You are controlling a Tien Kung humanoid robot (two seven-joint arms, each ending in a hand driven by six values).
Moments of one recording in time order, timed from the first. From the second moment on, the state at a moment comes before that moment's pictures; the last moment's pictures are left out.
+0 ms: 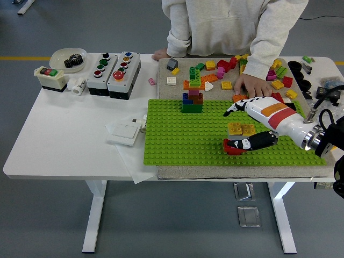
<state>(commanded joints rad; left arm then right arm) -0.13 0.06 -0.83 -0.18 1.04 -0.03 0.27 0.57 -0.65 0.77 1.62 -1.84 0.00 0.00</state>
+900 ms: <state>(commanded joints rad) -0.14 0.06 -0.83 -0.18 1.04 -0.02 0.27 0.60 -0.64 0.73 1.61 -1.91 0.01 0.02</state>
